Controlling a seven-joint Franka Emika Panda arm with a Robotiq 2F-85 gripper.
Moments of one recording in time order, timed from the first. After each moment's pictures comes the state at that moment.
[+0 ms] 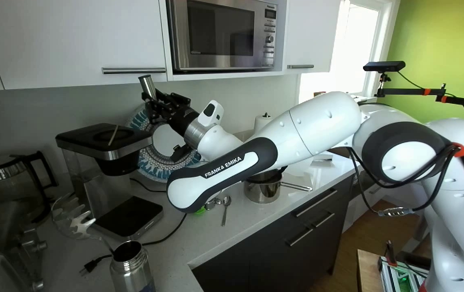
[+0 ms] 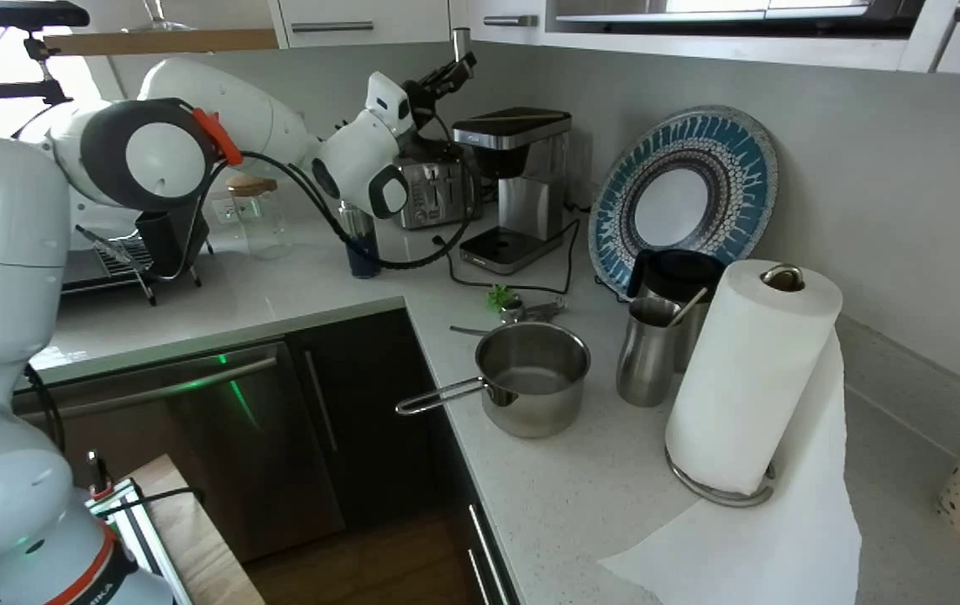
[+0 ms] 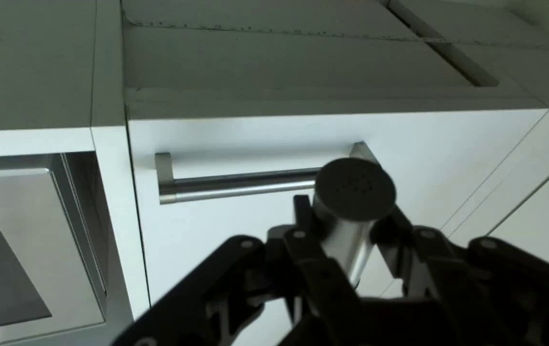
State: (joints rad) arm 0.29 0.55 -0.10 -1.58 0.30 4.21 -0.45
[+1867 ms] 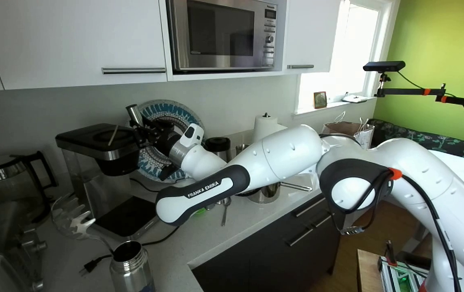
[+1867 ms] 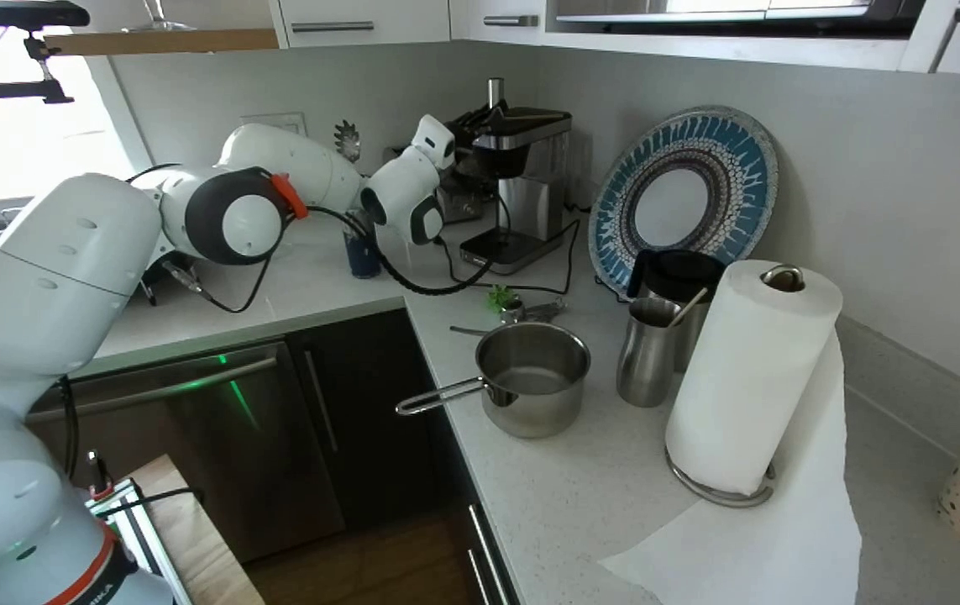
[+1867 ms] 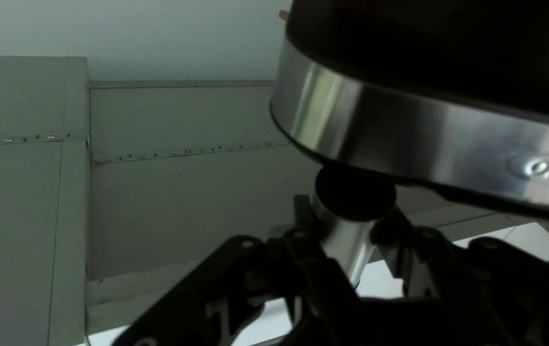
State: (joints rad) arm 0.19 0.85 -0.05 -1.26 0.24 4.09 -0.39
